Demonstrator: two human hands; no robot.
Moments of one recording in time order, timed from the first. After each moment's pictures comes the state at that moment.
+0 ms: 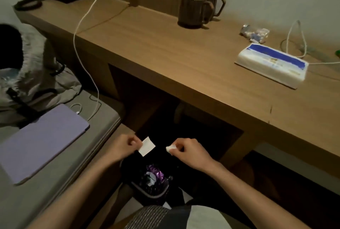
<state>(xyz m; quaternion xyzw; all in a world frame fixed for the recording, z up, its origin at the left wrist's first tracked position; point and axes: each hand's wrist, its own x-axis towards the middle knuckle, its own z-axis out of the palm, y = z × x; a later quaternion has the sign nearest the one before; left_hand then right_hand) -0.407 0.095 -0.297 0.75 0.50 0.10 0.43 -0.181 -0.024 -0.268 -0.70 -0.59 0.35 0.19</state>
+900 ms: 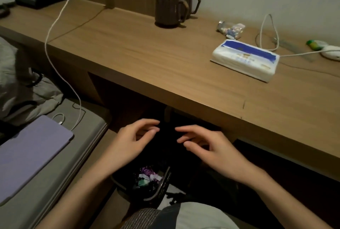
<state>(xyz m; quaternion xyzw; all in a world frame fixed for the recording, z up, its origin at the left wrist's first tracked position) -0.342 0.030 -0.167 0.81 0.34 0.19 0.43 -0.146 -0.101 -0.146 -0.62 -0.60 0.34 0.36</state>
